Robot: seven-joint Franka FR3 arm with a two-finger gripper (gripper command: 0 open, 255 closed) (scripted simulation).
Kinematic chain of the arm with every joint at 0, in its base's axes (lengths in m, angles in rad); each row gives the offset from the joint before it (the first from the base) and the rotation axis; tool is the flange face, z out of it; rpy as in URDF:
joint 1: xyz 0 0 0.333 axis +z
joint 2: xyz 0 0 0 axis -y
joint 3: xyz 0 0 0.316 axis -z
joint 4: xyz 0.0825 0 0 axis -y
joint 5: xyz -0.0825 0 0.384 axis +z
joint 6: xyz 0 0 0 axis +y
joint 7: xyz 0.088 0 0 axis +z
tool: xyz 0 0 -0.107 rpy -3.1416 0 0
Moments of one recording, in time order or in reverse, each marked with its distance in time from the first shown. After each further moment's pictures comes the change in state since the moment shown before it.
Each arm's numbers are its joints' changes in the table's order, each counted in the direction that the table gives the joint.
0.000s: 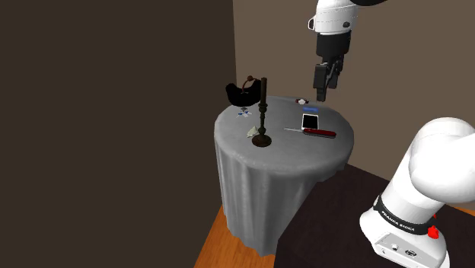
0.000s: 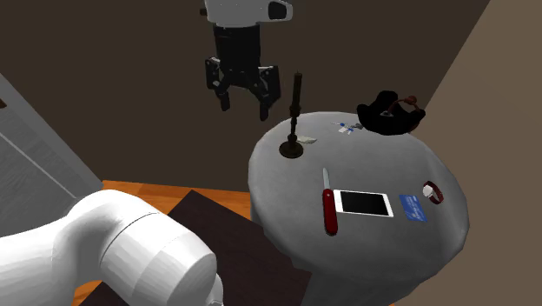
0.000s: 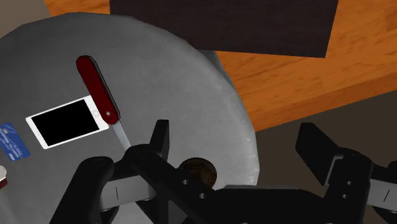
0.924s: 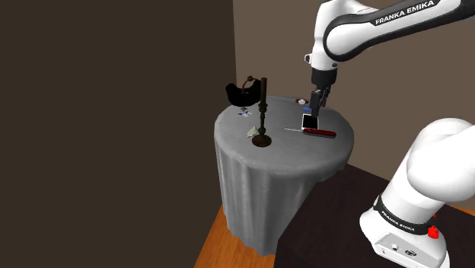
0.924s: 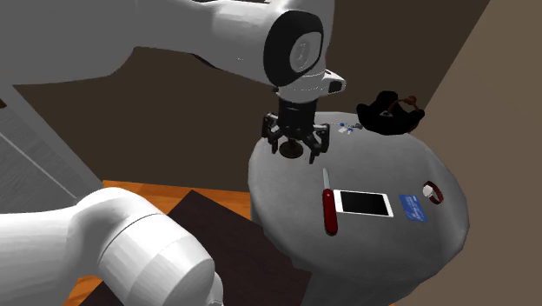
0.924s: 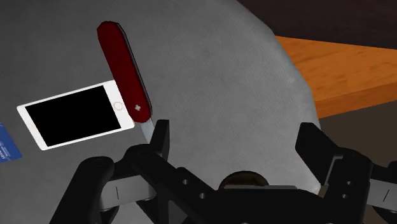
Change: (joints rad) arm -0.063 -0.153 0.213 -0.199 -0.131 -0.405 0.235
